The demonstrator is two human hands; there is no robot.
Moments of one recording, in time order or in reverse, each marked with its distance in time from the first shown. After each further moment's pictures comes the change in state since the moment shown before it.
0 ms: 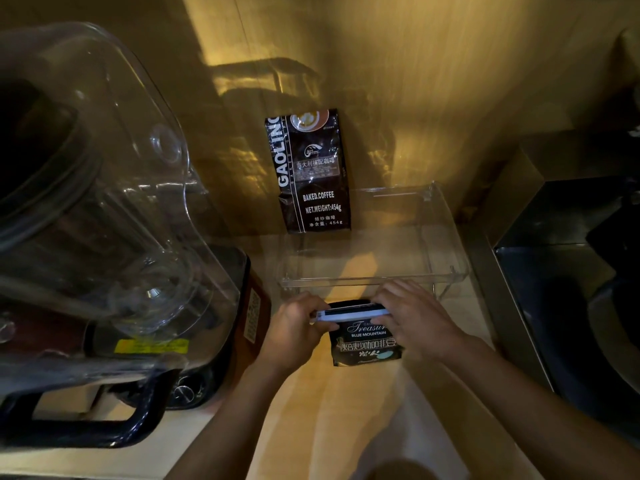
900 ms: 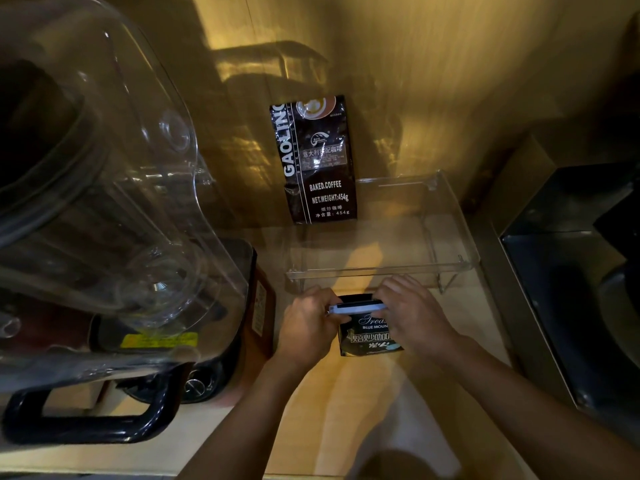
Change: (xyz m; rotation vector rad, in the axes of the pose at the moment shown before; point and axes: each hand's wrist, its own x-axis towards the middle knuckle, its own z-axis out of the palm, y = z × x) left_hand -0.003 0.005 0.006 -0.035 0.063 -0.048; right_hand 0.003 -0.023 0.011 -0.015 0.137 0.016
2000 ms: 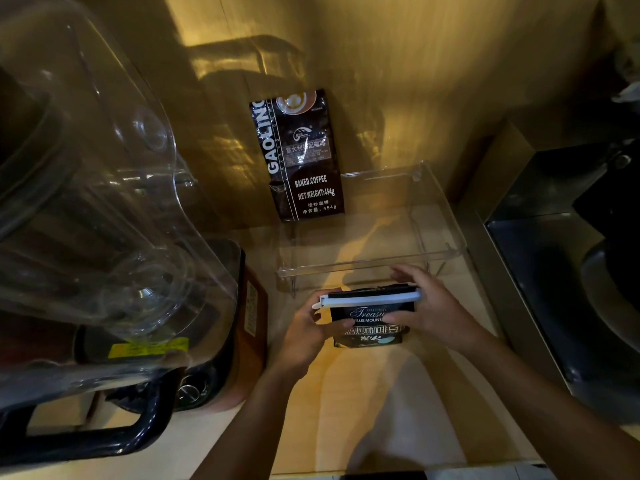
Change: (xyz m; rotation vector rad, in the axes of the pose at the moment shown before) left_hand -0.007 -0.037 0.039 -0.832 -0.205 -0.355; right_hand -0.033 0.036 0.002 0.761 -0.062 0.449
